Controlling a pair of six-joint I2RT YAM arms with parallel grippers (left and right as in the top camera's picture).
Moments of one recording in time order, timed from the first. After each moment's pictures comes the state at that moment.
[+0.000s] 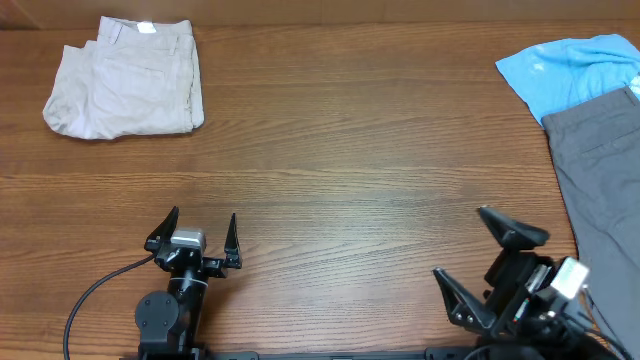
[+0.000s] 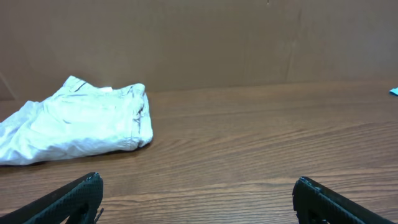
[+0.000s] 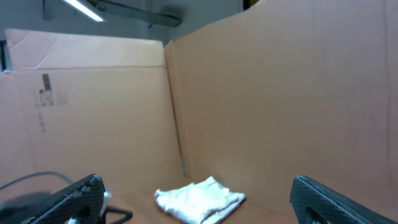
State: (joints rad) left arm -0.01 0.01 0.01 -0.07 0.11 0.00; right arm 0.04 0.10 0.43 0.20 -0.72 0.44
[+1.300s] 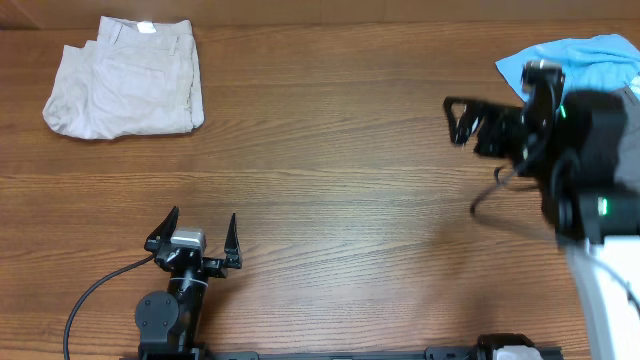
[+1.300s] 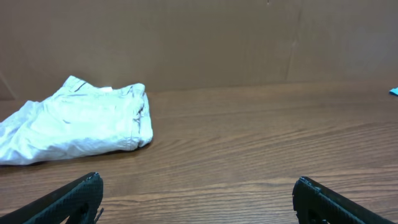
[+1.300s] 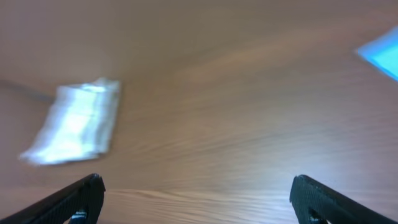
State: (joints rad) left arm -0.01 0.01 0.01 -0.07 0.11 0.00; right arm 0.01 1.23 1.30 -0.72 -0.26 0.32
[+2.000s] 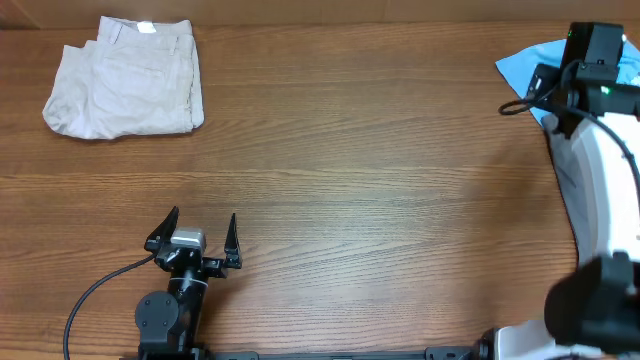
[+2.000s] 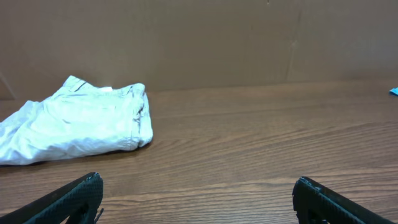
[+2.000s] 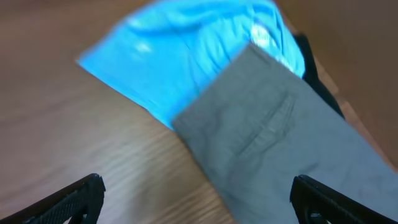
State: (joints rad) left arm -0.01 0.02 0.01 -0.07 0.11 0.00; right arm -0.19 1.74 1.55 -0.76 0.42 0.14
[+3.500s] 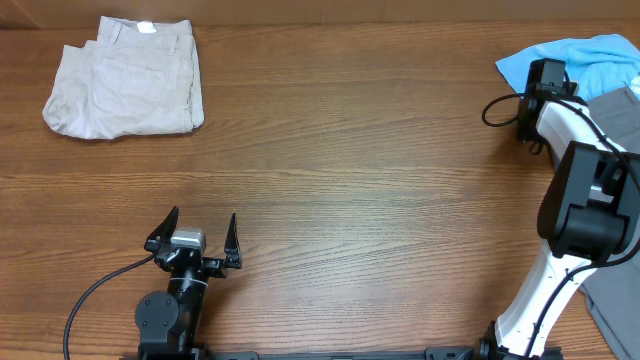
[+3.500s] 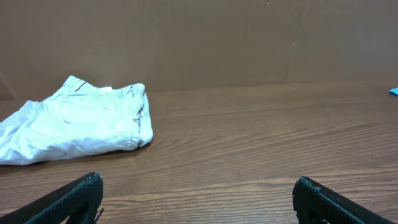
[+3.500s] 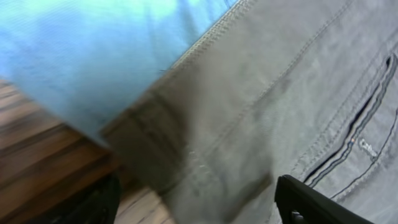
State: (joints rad) left arm -0.01 0.01 0.01 -0.07 0.11 0.00; right arm -0.25 2.22 1.56 -0.53 0.62 0.06
